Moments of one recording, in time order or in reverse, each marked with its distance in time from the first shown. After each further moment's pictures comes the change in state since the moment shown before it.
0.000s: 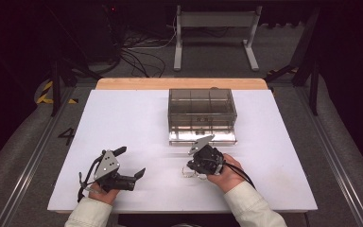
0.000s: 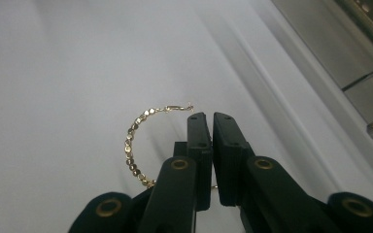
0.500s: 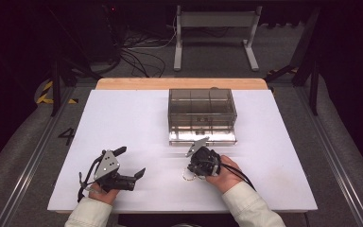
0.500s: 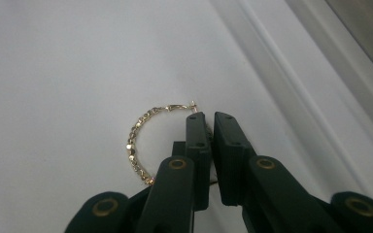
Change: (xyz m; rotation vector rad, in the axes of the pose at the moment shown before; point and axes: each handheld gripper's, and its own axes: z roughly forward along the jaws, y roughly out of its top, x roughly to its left) left arm 0.000 0.000 0.000 0.000 0.000 0.000; right arm -0.001 -0.004 0.020 0.084 -0.007 0.008
